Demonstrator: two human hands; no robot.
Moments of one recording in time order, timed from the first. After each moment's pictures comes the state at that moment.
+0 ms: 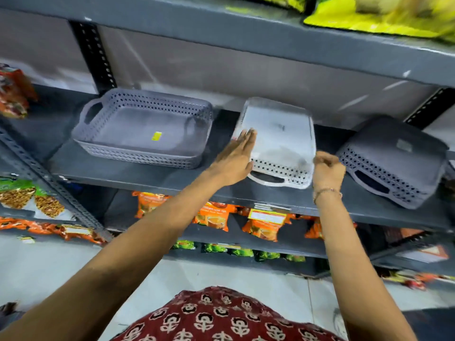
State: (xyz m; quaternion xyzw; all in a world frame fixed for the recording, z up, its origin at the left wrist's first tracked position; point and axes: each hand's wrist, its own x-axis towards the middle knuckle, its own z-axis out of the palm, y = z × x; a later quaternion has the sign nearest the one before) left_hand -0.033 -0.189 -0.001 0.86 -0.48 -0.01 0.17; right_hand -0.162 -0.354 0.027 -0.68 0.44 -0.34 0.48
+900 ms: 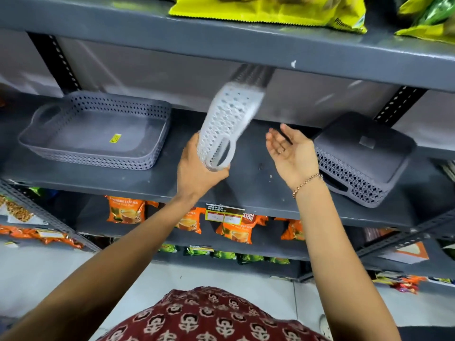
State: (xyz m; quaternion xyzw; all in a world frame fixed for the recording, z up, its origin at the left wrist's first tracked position) left_hand -0.091 -0.243 -0.019 0.83 -0.19 0.14 0.50; right_hand -0.185 -0.418 0.076 -0.34 0.23 -0.19 0.89
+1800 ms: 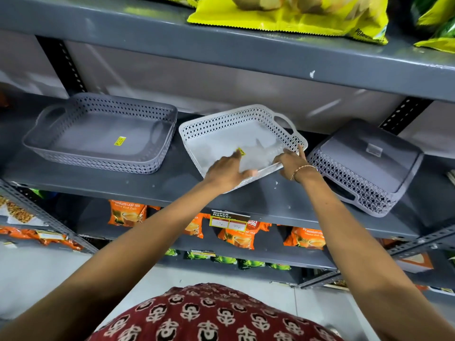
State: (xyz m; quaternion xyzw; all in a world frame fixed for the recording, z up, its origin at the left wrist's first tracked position) left_hand -0.083 -0.284 0.008 0.91 -0.33 -0.13 0.21; right_hand -0.127 -0.496 -0.001 -0.99 0.14 0.10 0.01
